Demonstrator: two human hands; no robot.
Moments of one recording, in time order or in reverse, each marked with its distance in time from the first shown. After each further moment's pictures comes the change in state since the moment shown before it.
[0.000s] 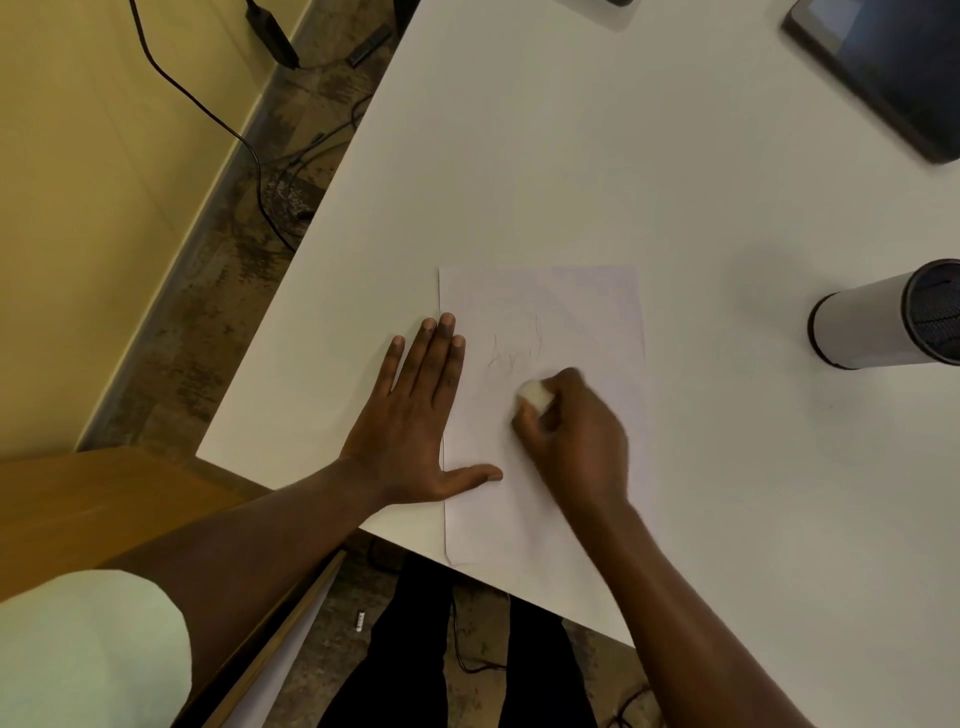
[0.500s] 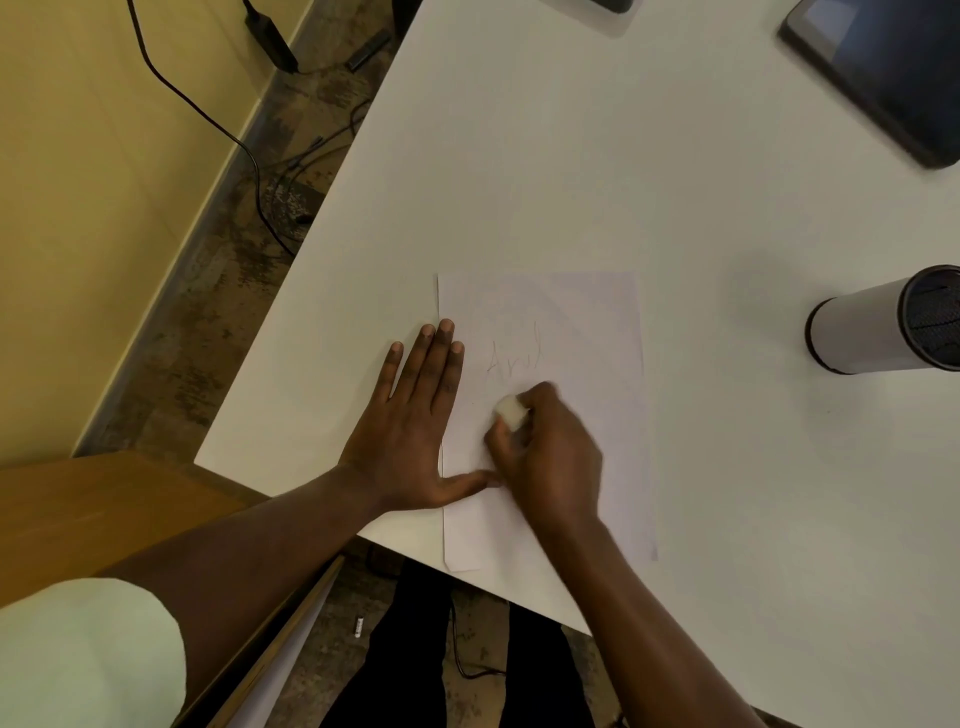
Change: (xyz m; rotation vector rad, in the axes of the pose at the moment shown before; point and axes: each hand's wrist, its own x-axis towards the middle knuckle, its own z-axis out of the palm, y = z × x) left_hand -0.001 0.000 -0.001 0.004 -0.008 0.001; right_hand -0.011 -0.019 0.015 -0.001 0.010 0.005
